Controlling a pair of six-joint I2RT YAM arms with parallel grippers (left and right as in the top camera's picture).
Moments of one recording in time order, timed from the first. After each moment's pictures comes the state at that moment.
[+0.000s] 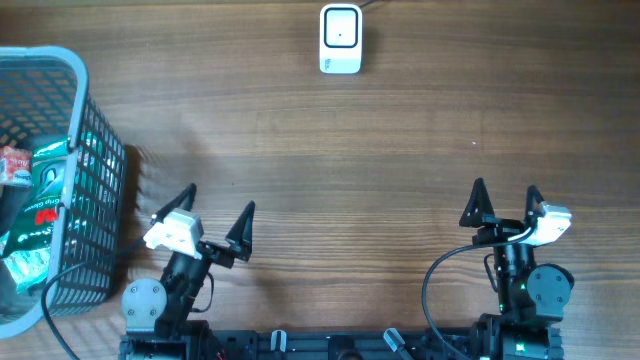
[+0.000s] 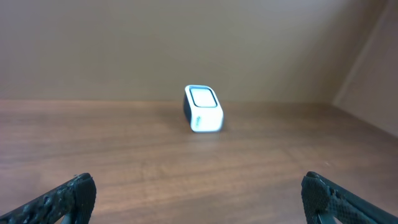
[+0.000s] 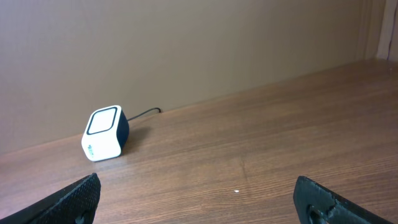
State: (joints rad) left arm -0.02 0.01 0.14 -0.16 0.35 -0.18; right arm -0.13 0.04 0.01 0.00 -0.09 0.25
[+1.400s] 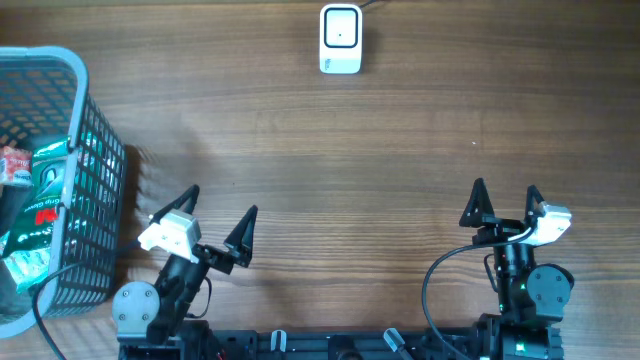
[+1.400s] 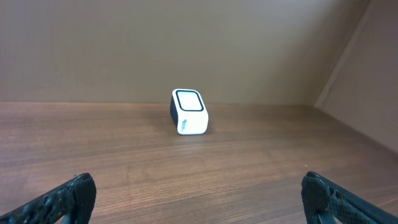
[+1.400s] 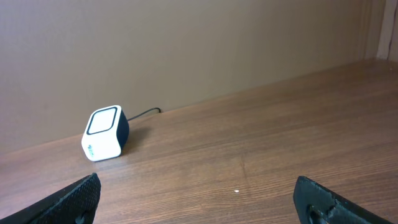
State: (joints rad) left arm -0.02 0.05 0.25 -0.23 0.39 -0.21; right arm -0.13 0.04 0.01 0.00 -0.09 0.25
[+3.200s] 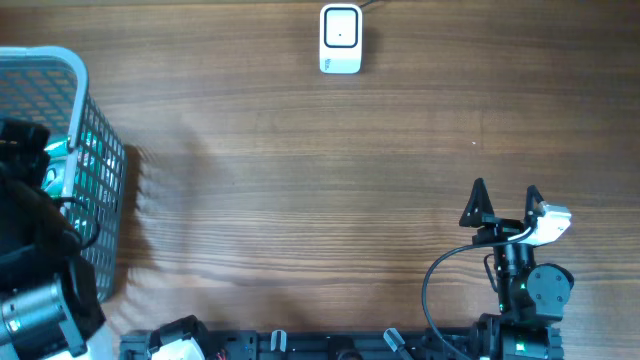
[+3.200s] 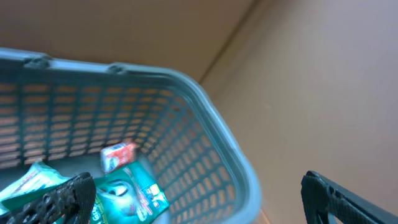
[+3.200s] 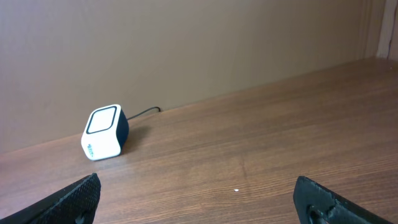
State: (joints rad) left arm 0.39 0.88 1.27 -0.68 -0.47 -0.70; right arm -0.13 0.04 0.01 0.00 -0.09 0.25
